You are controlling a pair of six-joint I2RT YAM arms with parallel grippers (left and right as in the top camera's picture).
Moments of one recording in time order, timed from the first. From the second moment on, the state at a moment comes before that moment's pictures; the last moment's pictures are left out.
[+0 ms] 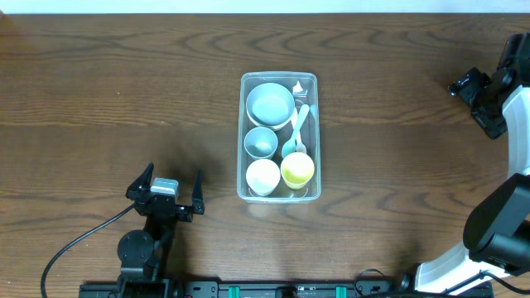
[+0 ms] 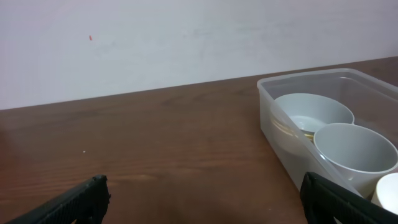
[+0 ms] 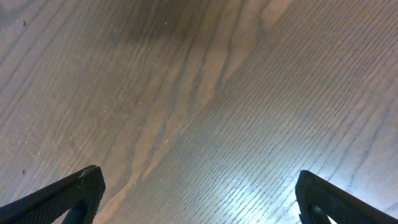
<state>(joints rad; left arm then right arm) -0.06 0.01 0.02 -0.11 0.09 0.07 -0.35 1.82 1.55 -0.92 0.06 0.59</state>
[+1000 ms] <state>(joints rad) -0.06 0.01 0.02 -0.11 0.09 0.07 -0.25 1.80 1.55 -0.92 0.08 0.59</state>
